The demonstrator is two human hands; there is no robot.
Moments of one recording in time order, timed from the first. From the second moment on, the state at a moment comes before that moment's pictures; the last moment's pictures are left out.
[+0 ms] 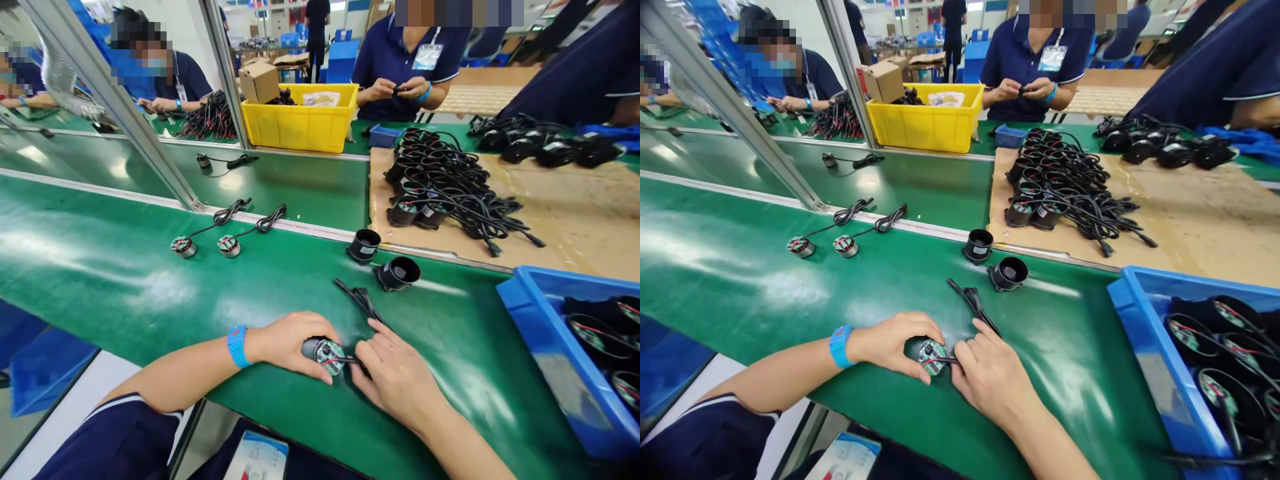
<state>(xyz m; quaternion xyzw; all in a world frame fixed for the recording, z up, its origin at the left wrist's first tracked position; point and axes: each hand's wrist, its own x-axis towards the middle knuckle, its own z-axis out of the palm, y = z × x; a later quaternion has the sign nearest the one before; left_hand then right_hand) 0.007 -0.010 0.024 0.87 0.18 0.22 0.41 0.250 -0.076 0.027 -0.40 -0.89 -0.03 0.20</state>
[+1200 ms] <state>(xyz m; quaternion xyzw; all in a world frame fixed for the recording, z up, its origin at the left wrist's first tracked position) 0.012 -0.017 0.012 0.92 0.15 0.25 0.28 0.230 -0.111 0.005 -0.47 -0.77 0.20 0.39</state>
